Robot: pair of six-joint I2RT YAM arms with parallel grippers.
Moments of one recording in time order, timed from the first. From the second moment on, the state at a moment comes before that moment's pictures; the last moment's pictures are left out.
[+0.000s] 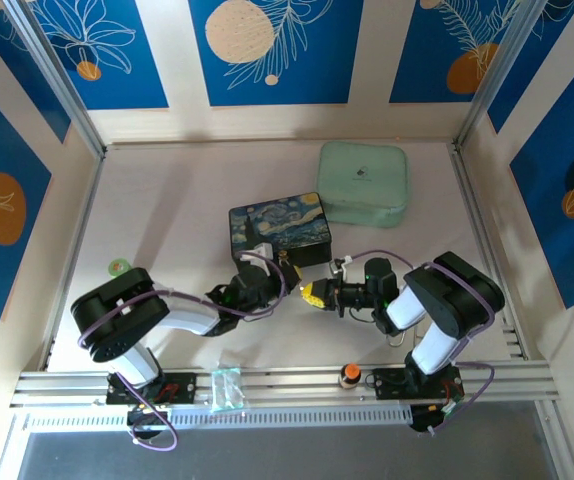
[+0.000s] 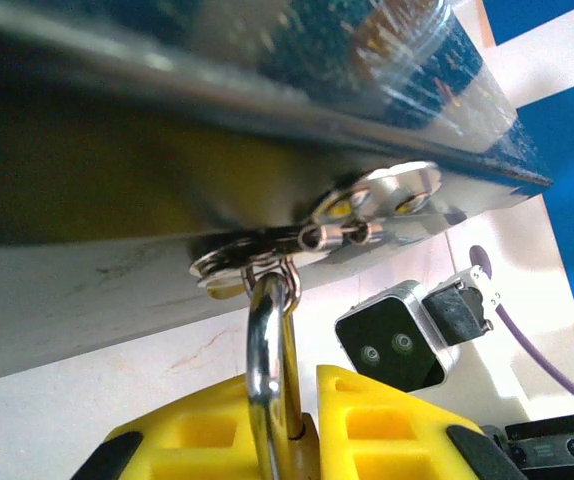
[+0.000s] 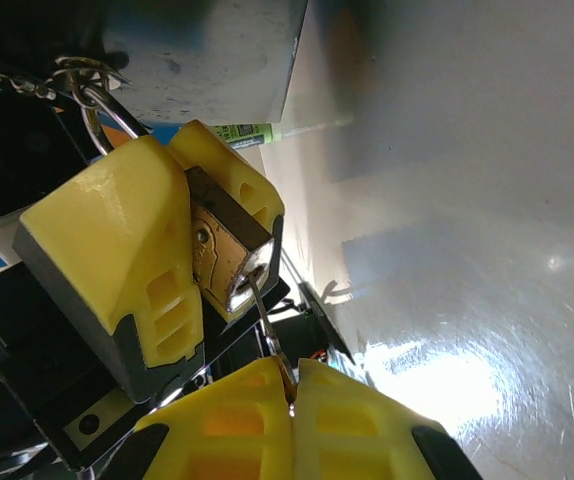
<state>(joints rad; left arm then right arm) -0.98 1.63 0.50 0.76 -0.16 -1.11 0.48 1.68 0.18 1.18 -0.88 1.48</state>
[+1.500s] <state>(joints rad) -0.96 1.60 0.52 0.83 -0.26 -1.19 0.40 1.75 0.33 1.26 -1.07 1.52</state>
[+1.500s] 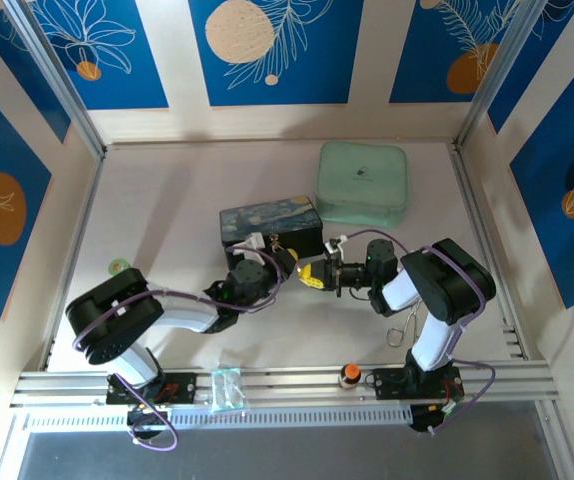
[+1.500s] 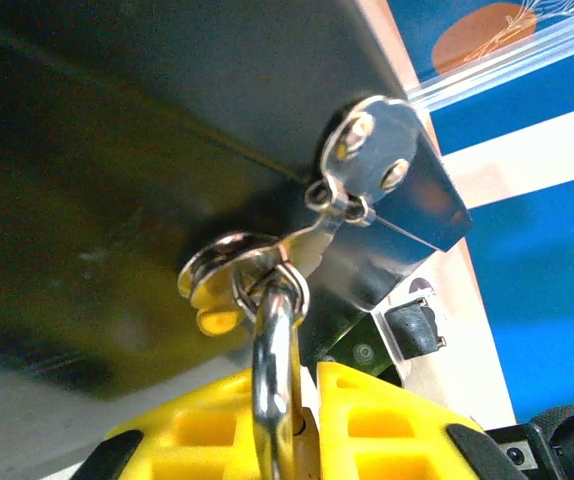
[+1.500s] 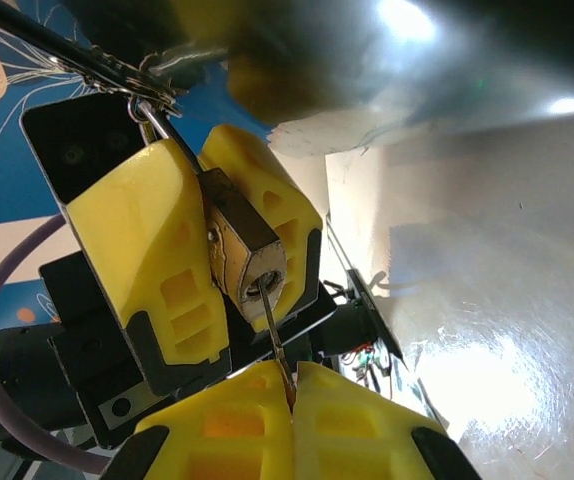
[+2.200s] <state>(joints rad) -0.99 1.64 0.54 0.86 -0.28 -1.19 0.41 1.68 0.26 1.24 -0.95 1.56</state>
